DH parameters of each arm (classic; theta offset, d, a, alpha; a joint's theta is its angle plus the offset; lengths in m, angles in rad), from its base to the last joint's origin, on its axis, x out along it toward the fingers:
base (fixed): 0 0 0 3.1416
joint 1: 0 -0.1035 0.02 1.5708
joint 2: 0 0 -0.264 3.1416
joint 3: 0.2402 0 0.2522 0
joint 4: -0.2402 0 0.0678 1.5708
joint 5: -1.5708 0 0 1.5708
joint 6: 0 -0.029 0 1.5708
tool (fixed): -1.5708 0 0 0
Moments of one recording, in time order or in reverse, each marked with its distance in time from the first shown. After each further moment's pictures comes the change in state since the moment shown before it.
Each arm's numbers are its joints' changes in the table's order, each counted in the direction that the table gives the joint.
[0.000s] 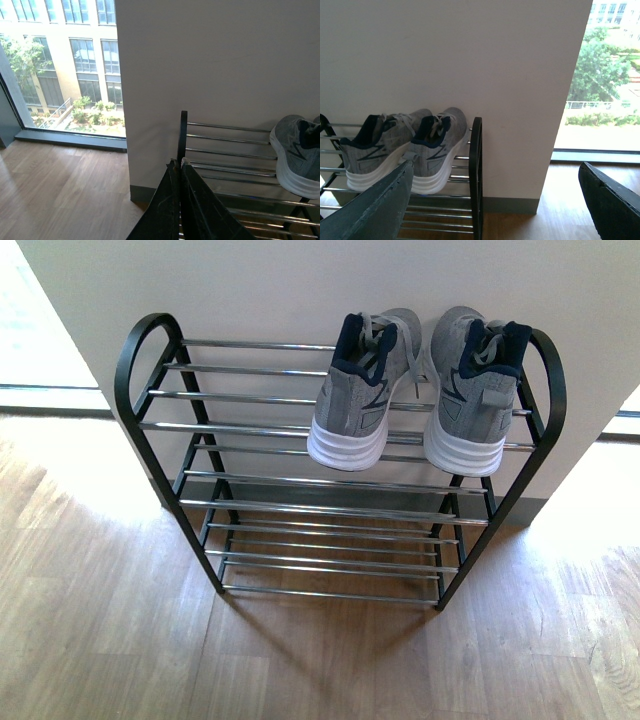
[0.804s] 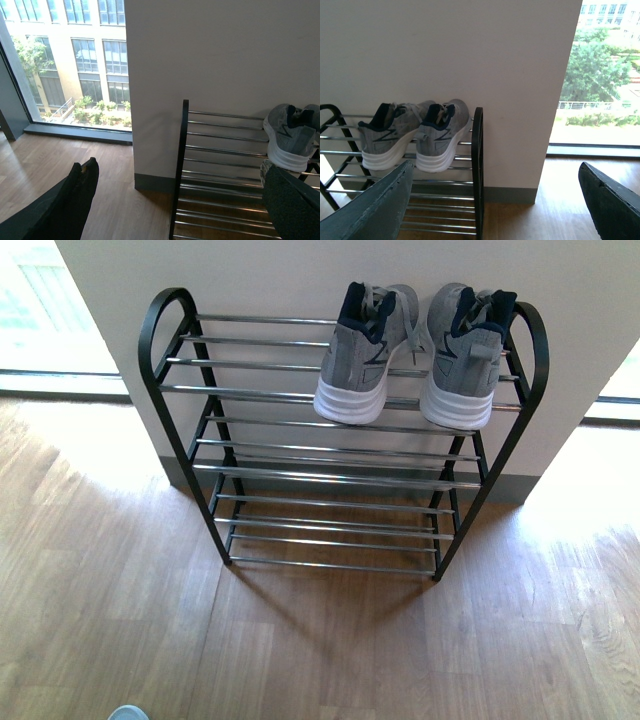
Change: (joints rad) left arm 0.000 0.000 0.000 0.000 0.000 -0.002; right arm 0.000 0.000 0.000 0.000 0.000 0.000
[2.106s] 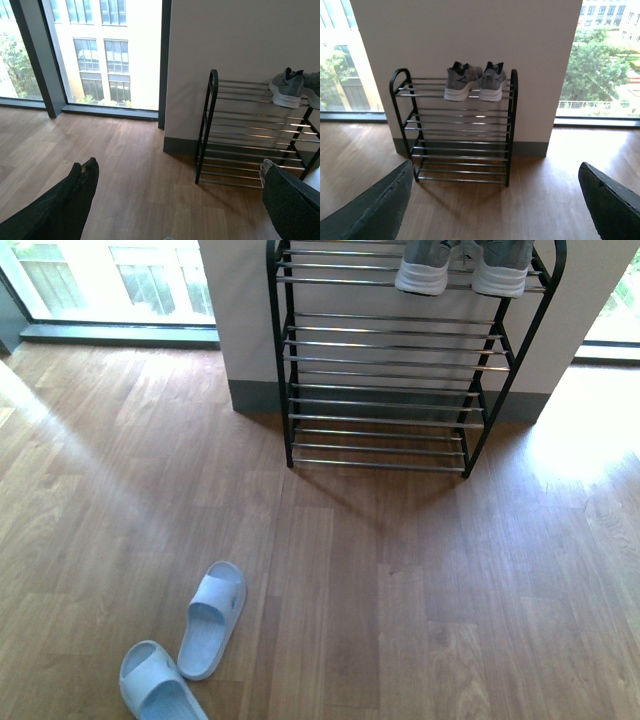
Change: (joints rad) left arm 0.000 0.000 0.000 0.000 0.000 0.000; right arm -0.001 -0.001 0.000 -0.002 -0.001 0.000
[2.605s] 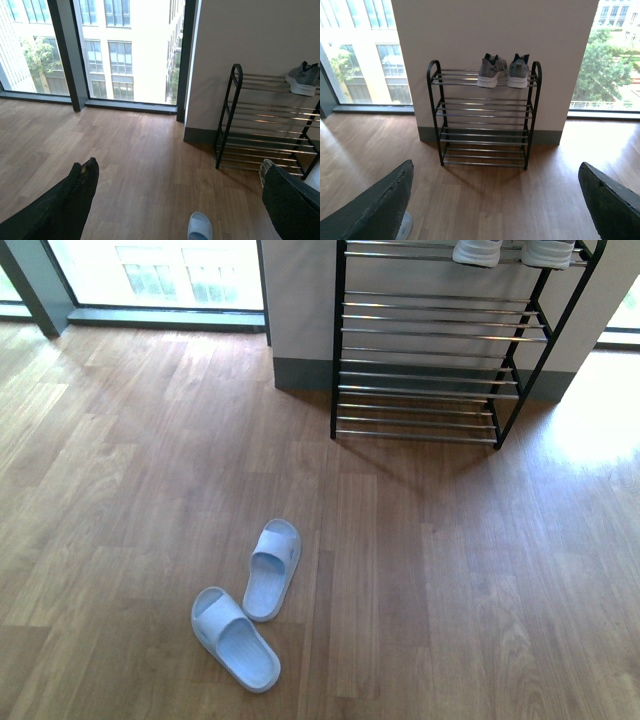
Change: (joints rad) left arm 0.000 0.000 0.000 0.000 -0.002 0.000; right arm 0.000 0.000 0.000 0.000 -0.003 0.000
